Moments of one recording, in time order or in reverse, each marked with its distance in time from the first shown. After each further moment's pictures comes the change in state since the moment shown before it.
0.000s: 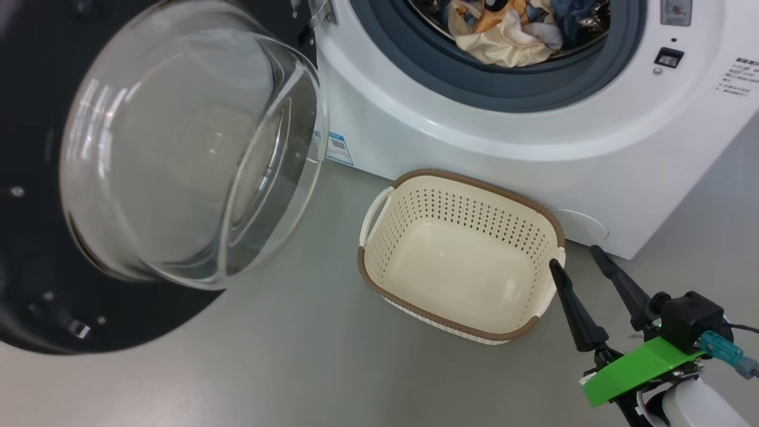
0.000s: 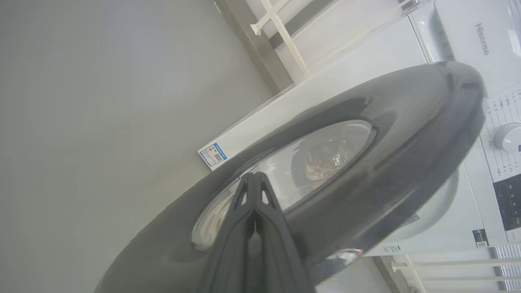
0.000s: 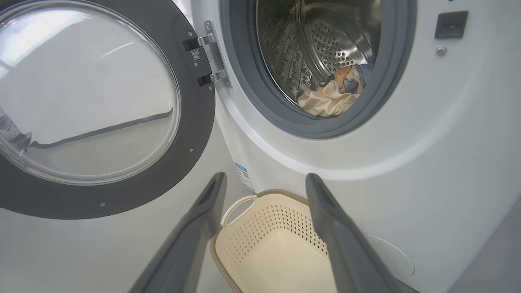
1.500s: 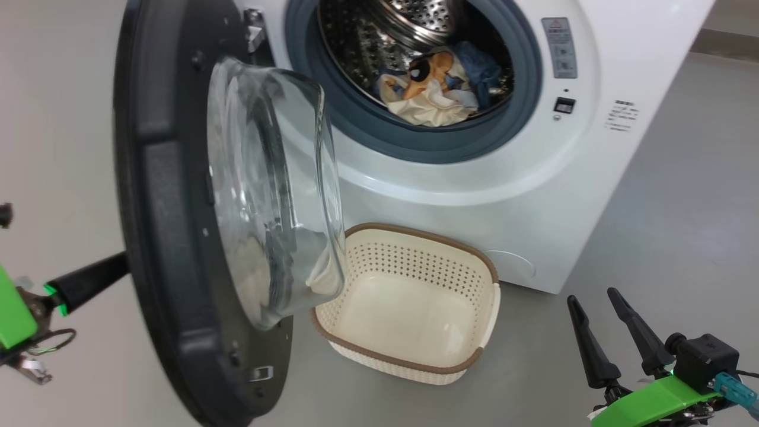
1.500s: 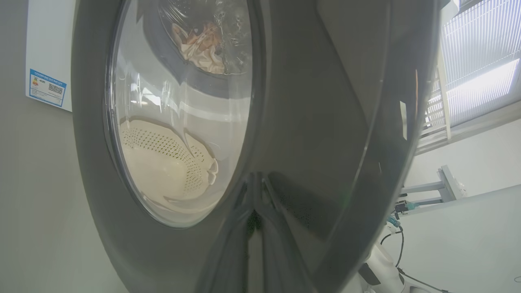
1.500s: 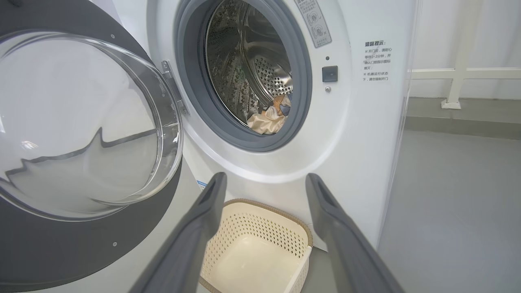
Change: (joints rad) left arm 0.122 -0.153 -0.129 -0.438 0.059 0.000 0.252; right arm 0.144 0.070 -0.100 -0.017 0.002 0.000 0.000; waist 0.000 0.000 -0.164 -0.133
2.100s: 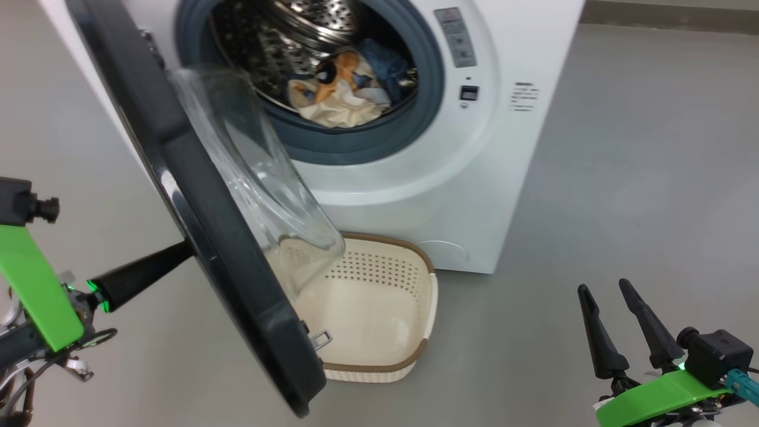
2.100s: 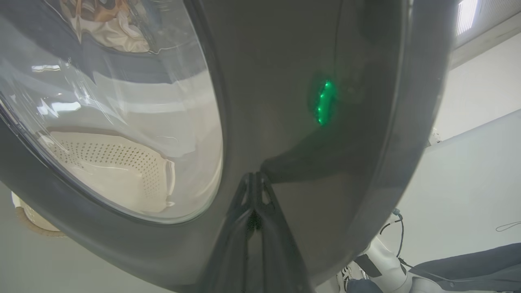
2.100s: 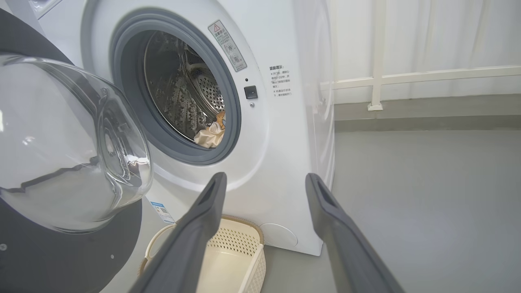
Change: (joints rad) left arm -0.002 -0.044 -0.064 -0.082 0.038 0.000 -0.040; right arm 0.001 0.027 -0.048 -0.017 -0.007 0.000 0.000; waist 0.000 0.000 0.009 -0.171
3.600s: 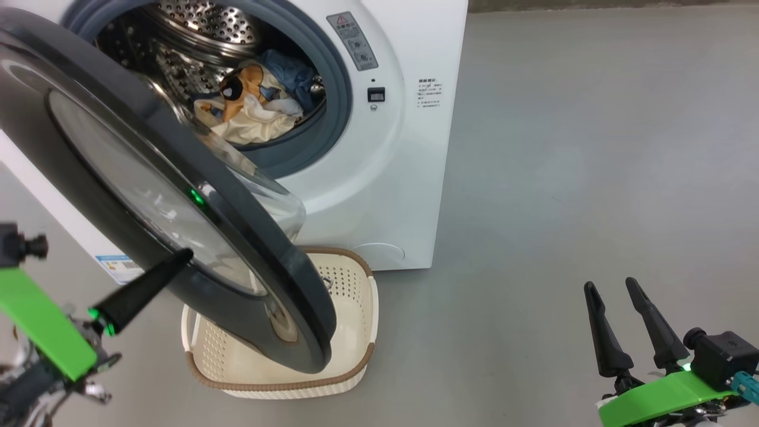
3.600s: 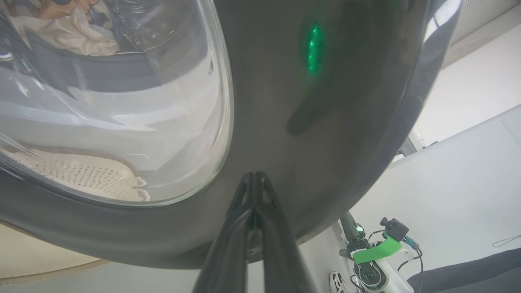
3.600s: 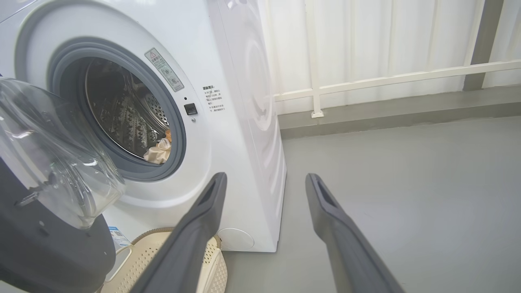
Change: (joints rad) left arm 0.107 0.011 -0.033 -0.016 0.021 0.000 -0.286; right arm 0.009 0.025 -0.042 -0.015 -0.009 0.000 0.000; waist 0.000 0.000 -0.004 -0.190
